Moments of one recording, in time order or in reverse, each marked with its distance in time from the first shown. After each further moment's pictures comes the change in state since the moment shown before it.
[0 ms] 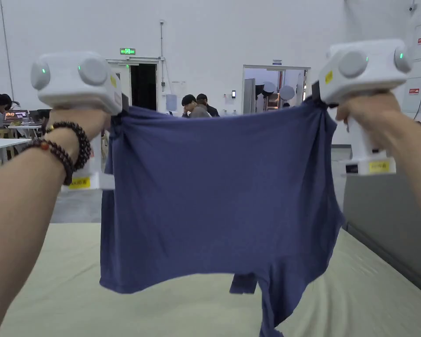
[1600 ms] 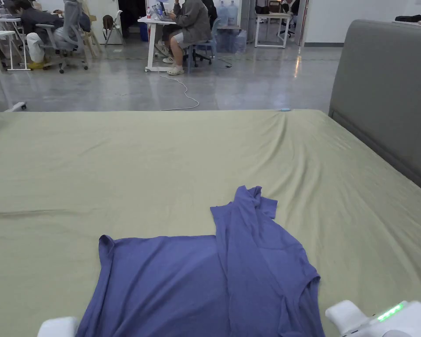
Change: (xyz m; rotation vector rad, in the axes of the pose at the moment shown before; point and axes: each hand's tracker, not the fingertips) left arm -0.077 -0.564 0.261 -0.660 0.053 0.023; right arm -0.026 -0.575 0.277 -0.906 0.407 0.244
